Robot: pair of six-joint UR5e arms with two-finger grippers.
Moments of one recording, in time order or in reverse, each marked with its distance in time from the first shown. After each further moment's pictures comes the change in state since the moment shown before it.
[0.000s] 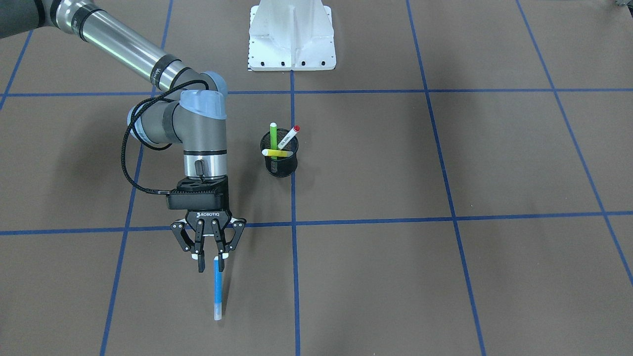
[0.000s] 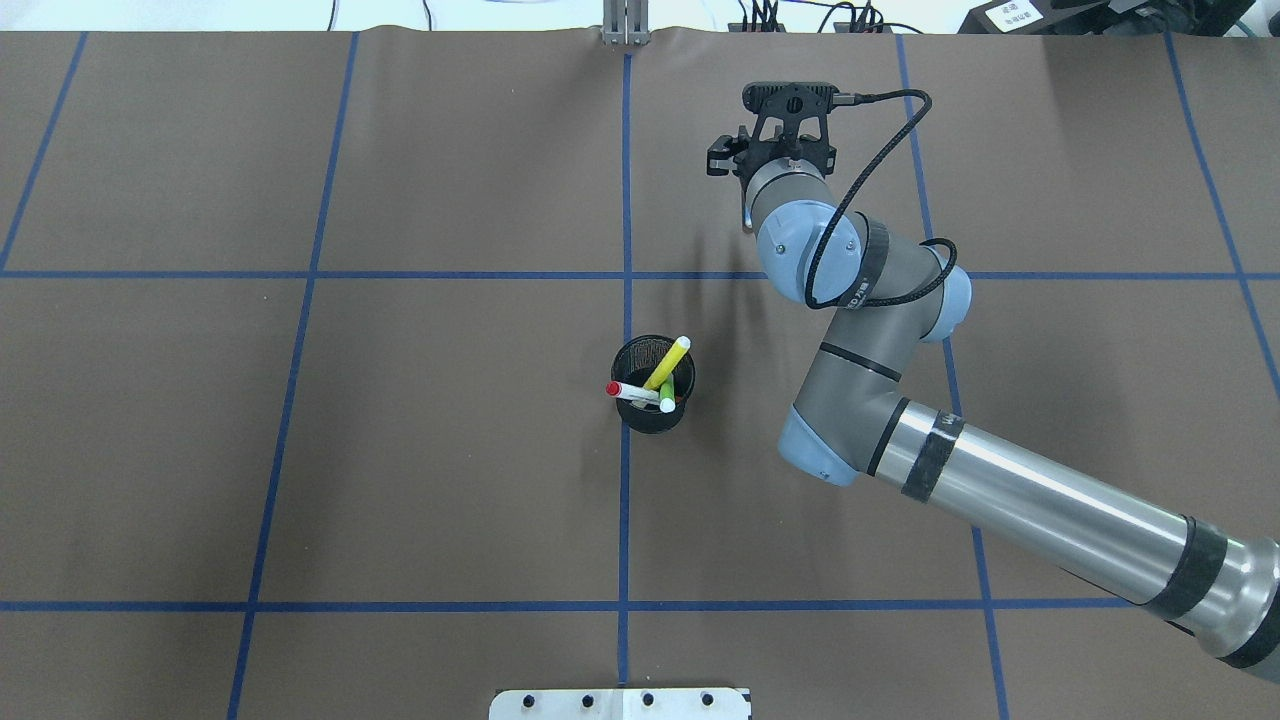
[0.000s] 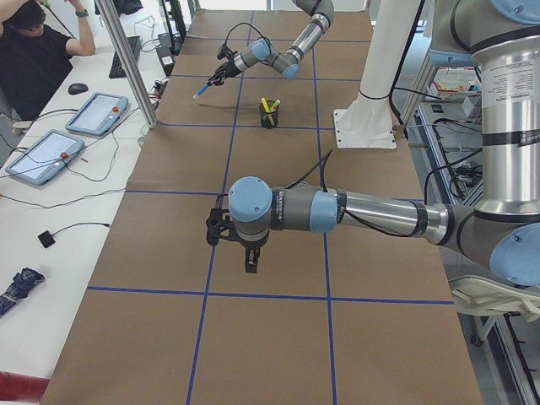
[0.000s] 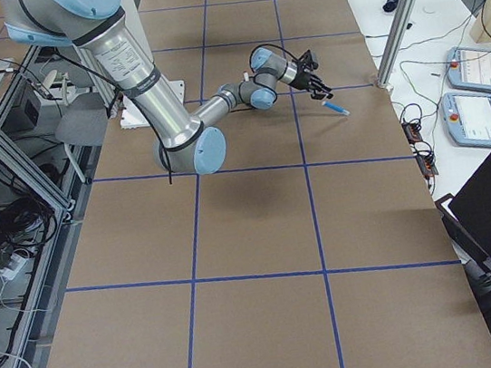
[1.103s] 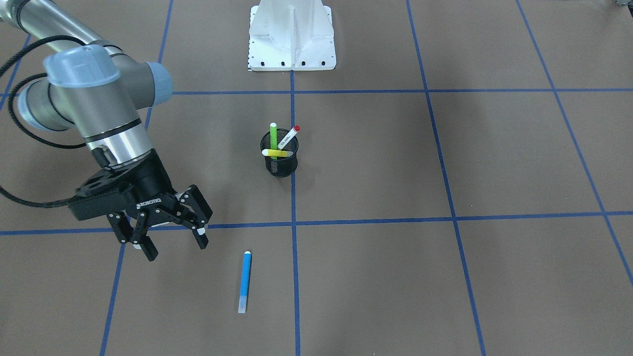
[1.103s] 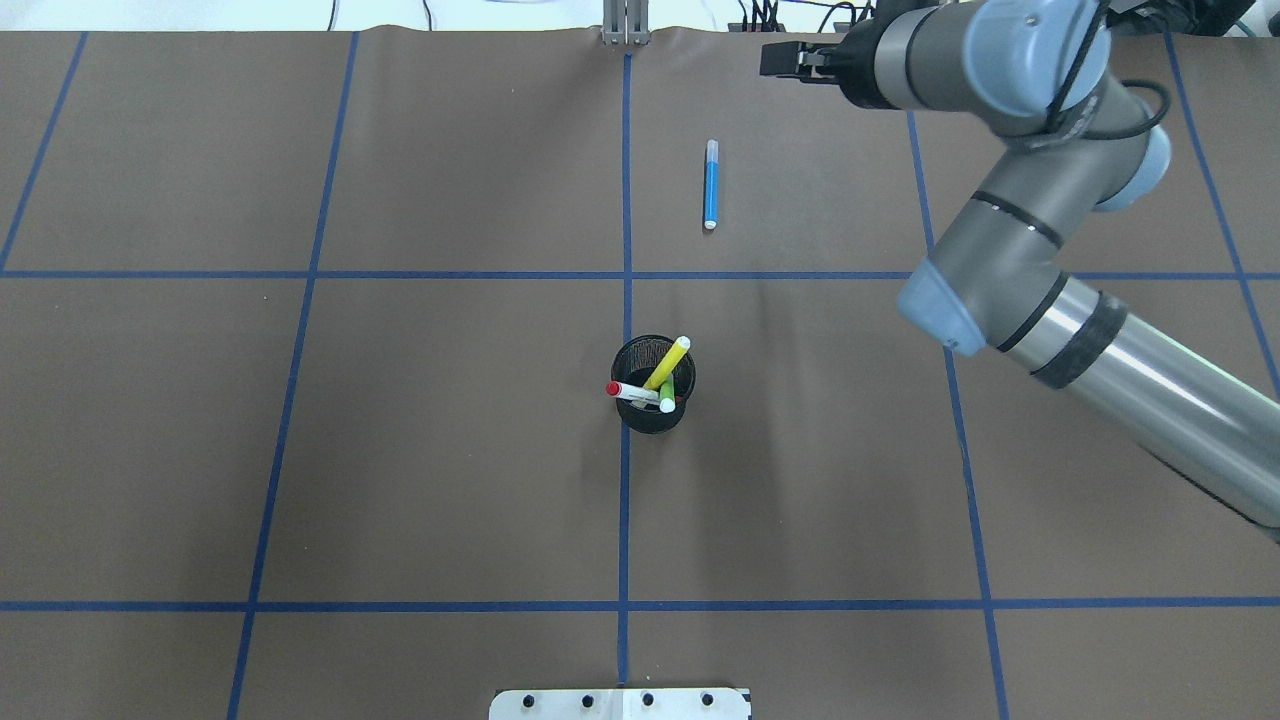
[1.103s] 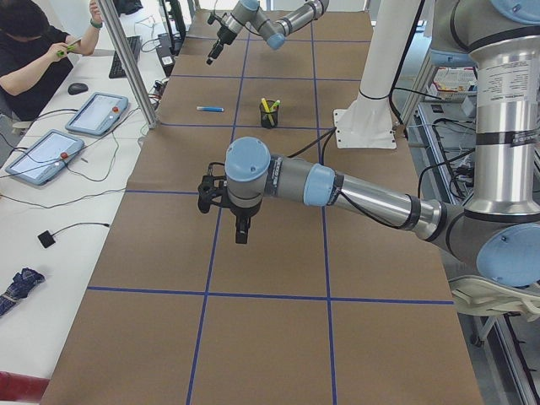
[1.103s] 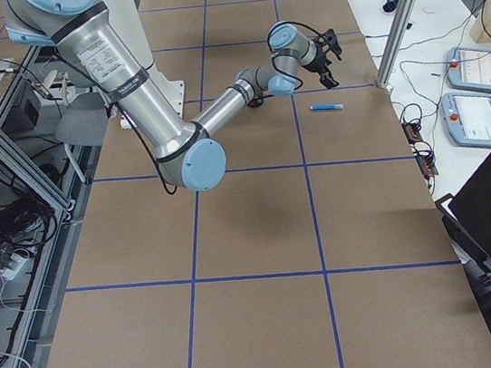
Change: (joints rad) left arm 0.024 -0.082 -0.142 -0.006 0.004 -0.214; right arm 0.299 -0.103 0.230 0.001 0.663 -0.003
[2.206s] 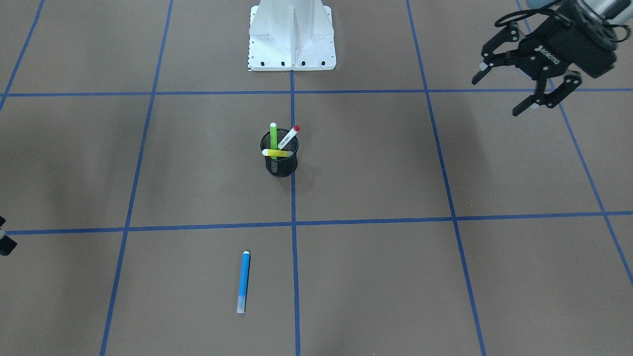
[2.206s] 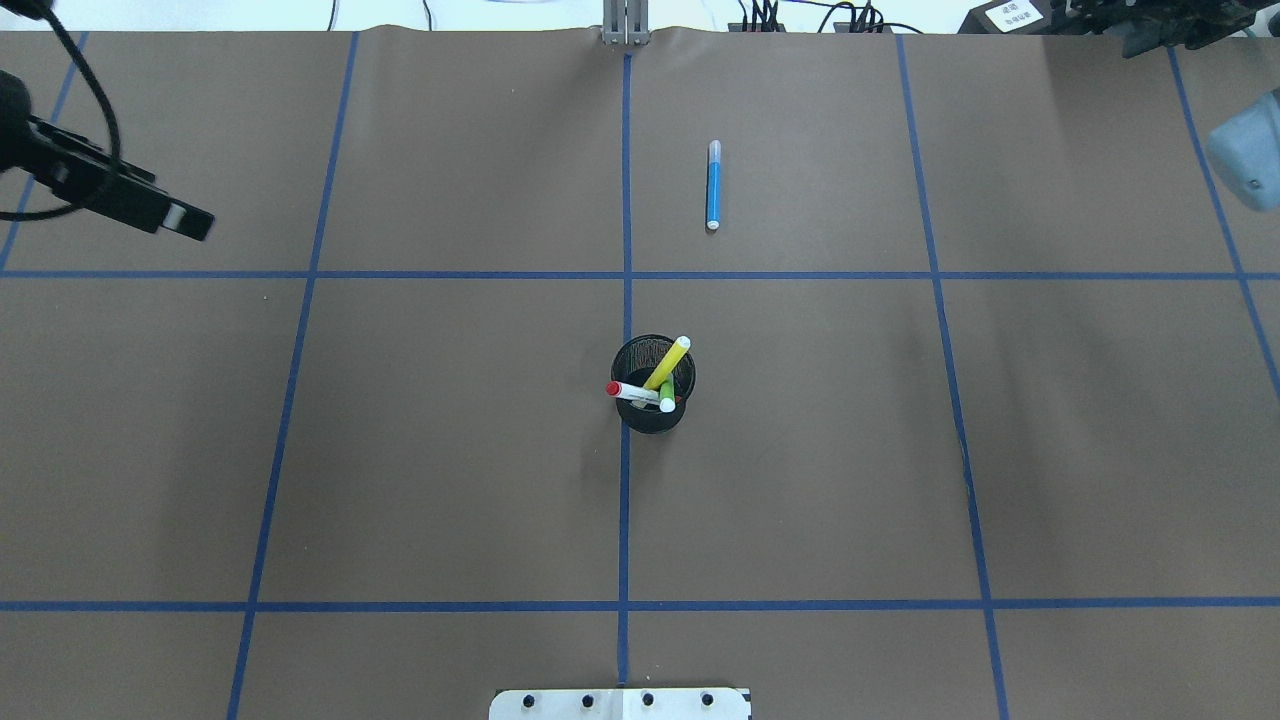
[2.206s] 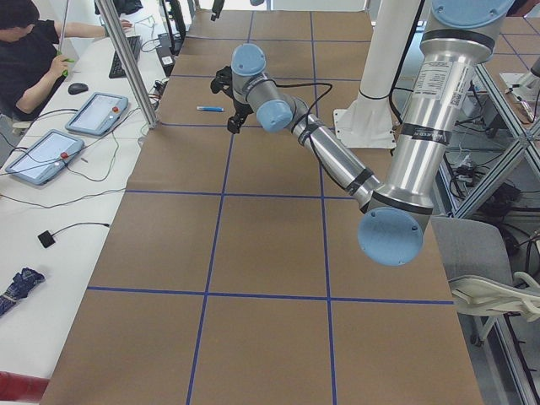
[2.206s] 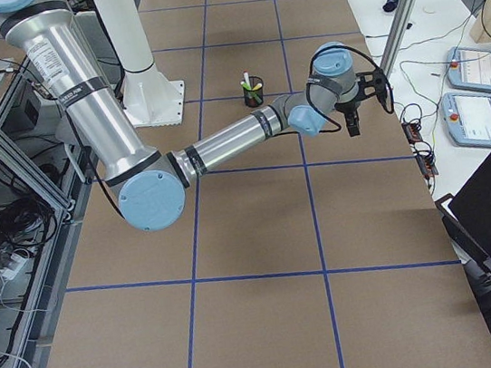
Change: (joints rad) left arm 0.486 -0.300 -0.082 -0.361 0.101 -0.221; right arm 0.384 -0.177 -0.007 -0.140 0.557 -0.172
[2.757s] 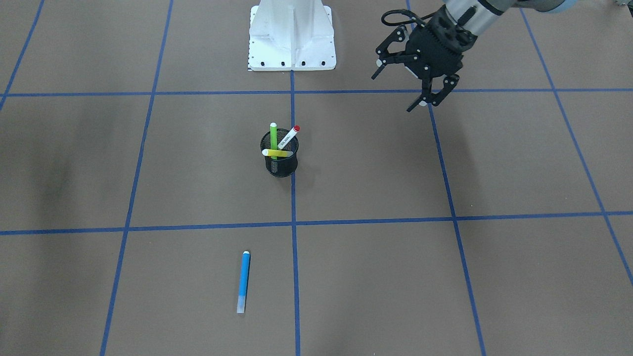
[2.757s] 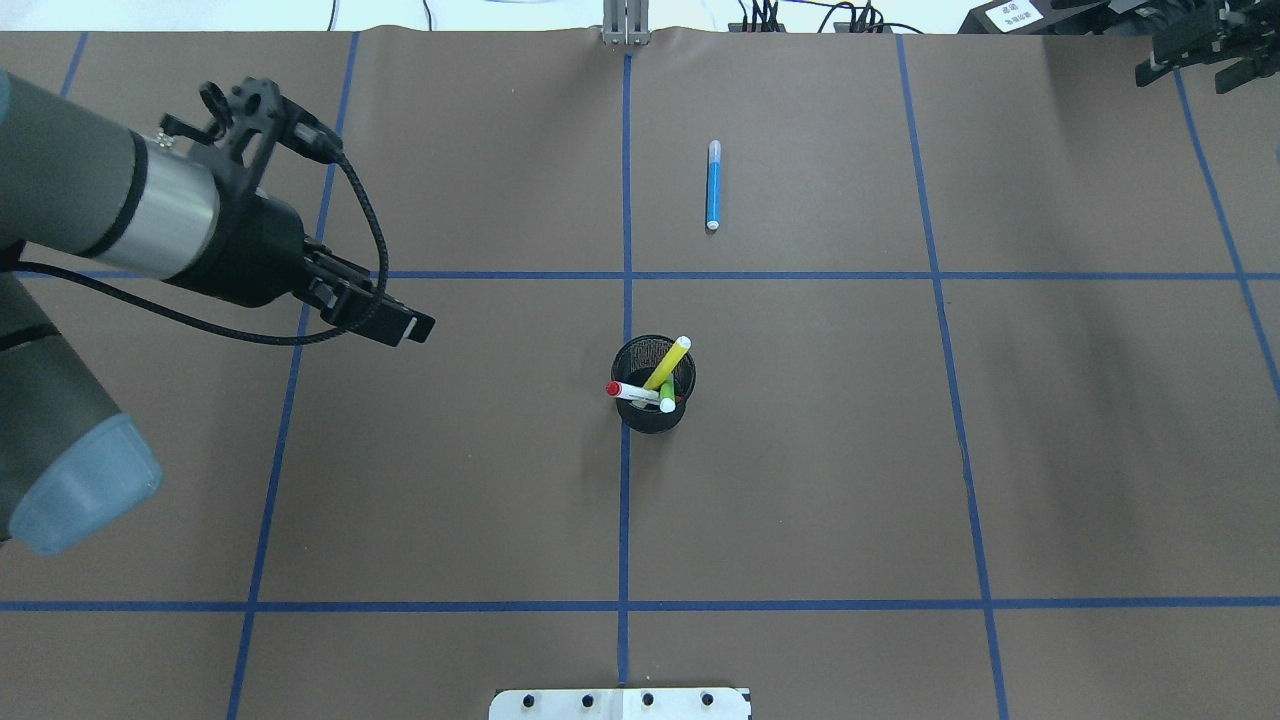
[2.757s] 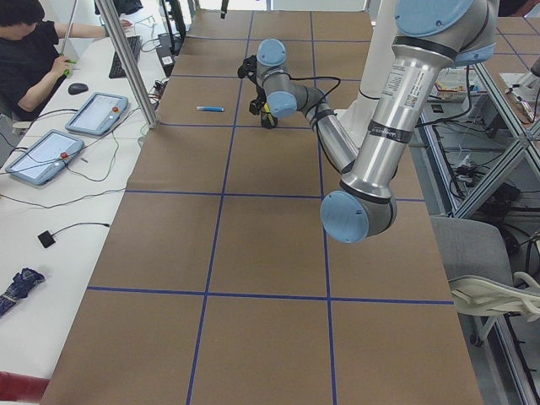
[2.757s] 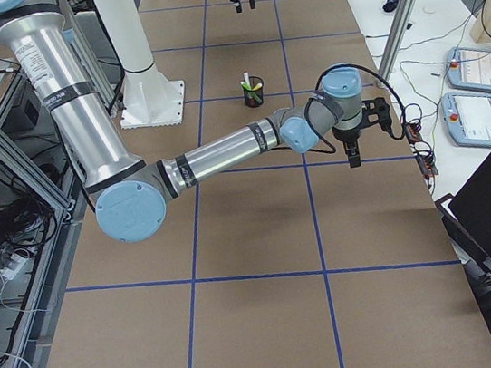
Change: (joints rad) left arm 0.314 -0.126 0.002 -0.047 0.248 -0.212; right arm 0.059 -0.056 0.025 -0.283 0.022 -0.376
